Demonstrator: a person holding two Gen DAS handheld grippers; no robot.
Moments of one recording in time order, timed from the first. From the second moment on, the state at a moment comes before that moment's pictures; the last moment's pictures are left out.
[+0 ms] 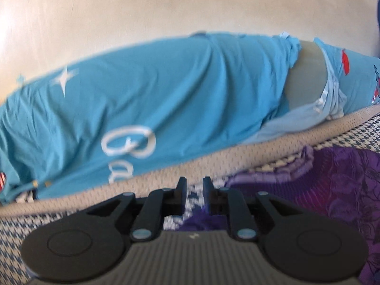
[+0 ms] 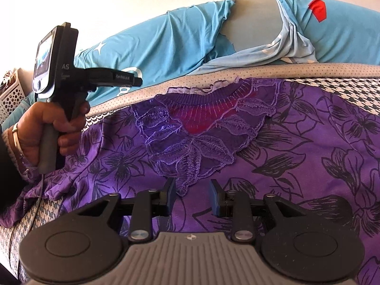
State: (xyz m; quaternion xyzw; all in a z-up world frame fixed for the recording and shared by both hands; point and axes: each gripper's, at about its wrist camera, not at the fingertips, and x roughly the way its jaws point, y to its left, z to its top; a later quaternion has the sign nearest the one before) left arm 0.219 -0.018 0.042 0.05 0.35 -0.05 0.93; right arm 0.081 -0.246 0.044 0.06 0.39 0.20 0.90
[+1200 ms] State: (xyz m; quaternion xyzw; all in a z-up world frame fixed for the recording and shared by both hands) left arm 0.212 -0.017 0.002 0.05 0.39 -0.14 0.91; right arm 0.080 -0.235 0.033 0.04 0.41 0.21 0.89
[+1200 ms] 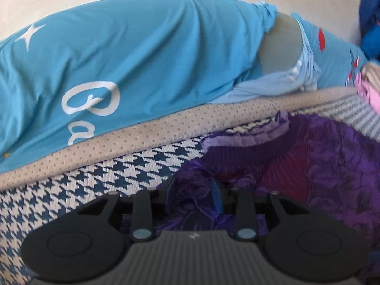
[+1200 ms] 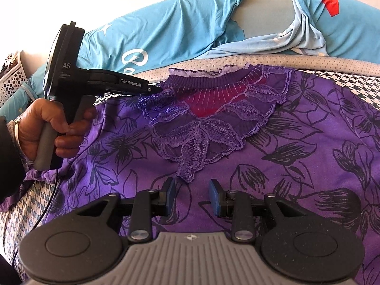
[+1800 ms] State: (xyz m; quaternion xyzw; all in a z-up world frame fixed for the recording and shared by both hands) left arm 0.236 -0.043 -0.024 0.17 0.35 0.04 0.92; right arm 0.082 -0.233 0.032 0.04 0.41 0.21 0.89
